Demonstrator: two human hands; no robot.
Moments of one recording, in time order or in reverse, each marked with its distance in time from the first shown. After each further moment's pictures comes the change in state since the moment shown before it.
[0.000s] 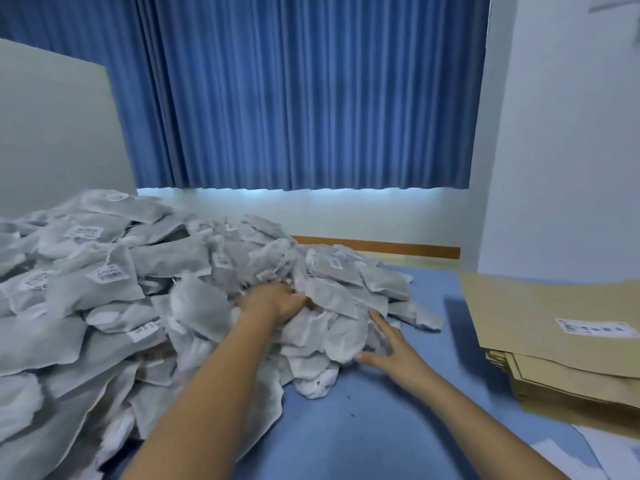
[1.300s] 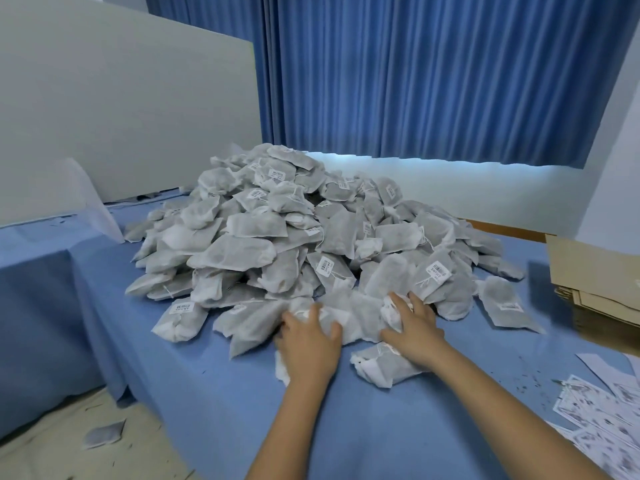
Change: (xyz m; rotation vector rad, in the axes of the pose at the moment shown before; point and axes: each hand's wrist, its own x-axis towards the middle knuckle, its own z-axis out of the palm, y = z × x) left_hand -0.297 -0.081 0.088 -0.258 0.406 -0.460; right_hand -0.147 -0.100 0.116 -0.507 -0.147 0.051
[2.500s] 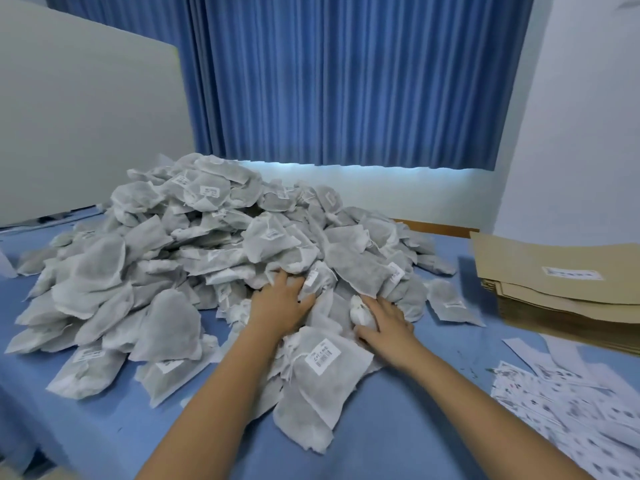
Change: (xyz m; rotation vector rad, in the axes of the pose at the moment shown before) left_hand 0.090 0.061 -0.002 0.135 -0.138 0.545; right_hand 0.003 0.037 -0.028 0.073 0.114 -0.037
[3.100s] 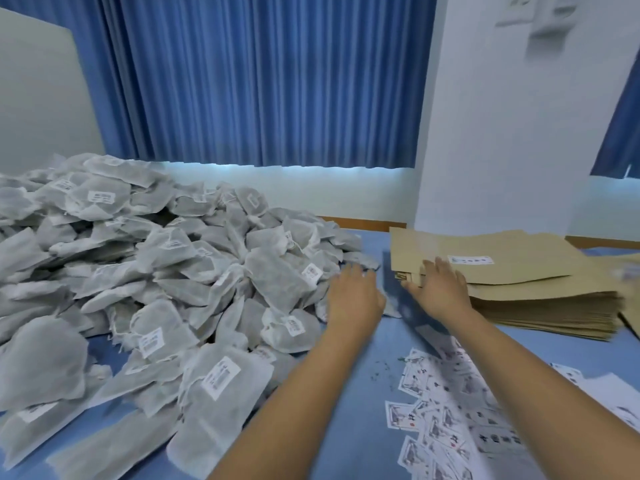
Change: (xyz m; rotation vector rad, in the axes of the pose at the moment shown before) left_hand -0.004 0.242 0.023 -0.041 0.110 0.354; right_hand -0.006 0.134 -0.158 -0.494 0.336 0.367
